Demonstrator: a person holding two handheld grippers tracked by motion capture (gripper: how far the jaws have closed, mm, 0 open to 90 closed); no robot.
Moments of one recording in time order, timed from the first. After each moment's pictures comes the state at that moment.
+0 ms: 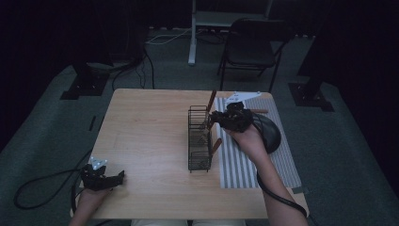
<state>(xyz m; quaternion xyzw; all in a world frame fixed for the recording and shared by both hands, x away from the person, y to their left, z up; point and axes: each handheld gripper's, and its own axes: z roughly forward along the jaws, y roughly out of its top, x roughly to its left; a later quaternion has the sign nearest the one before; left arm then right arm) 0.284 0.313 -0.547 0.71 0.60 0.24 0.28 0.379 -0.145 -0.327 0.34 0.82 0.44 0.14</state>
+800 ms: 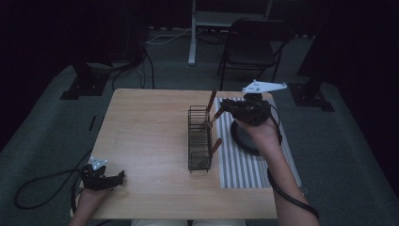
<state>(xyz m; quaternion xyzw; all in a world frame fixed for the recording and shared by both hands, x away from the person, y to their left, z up) 0.284 0.313 -0.547 0.72 0.60 0.24 0.28 0.357 -0.172 -0.276 0.33 0.79 0.49 0.17</state>
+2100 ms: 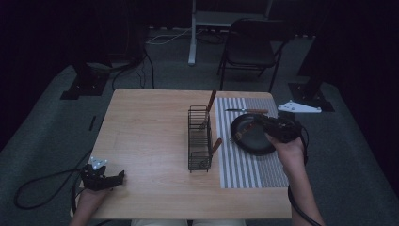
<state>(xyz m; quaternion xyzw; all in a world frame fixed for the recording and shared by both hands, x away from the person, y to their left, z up) 0.284 0.313 -0.547 0.71 0.60 0.24 0.28 0.338 -0.259 -0.325 0.44 0.74 0.47 0.20</state>
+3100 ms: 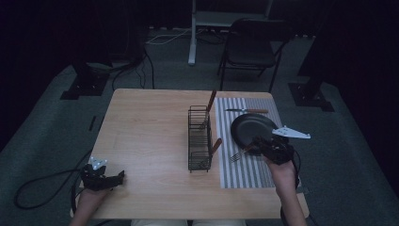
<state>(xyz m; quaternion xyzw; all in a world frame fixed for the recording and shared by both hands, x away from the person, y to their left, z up) 0.284 0.313 -0.547 0.71 0.60 0.24 0.28 0.314 -0.261 -0.402 0.50 0.72 0.44 0.19</state>
